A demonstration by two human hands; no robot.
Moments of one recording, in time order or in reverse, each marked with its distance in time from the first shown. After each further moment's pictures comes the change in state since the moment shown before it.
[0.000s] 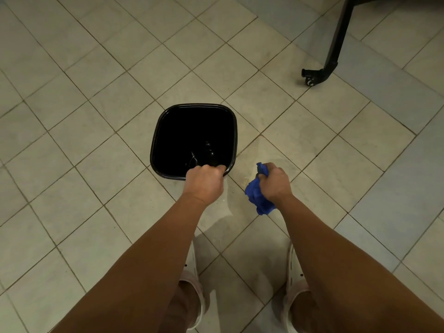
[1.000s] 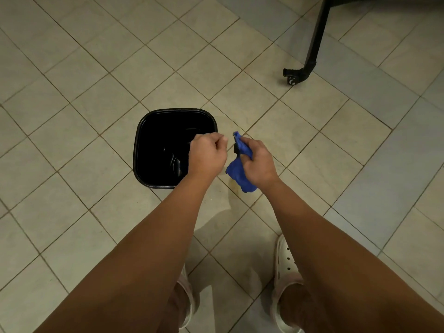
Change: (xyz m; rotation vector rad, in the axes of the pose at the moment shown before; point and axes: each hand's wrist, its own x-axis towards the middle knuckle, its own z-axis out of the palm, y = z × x) left_hand 0.047 0.042 -0.031 -0.679 0.243 -0.253; right_hand -0.015 -0.038 -0.035 0.207 0.140 -0.358
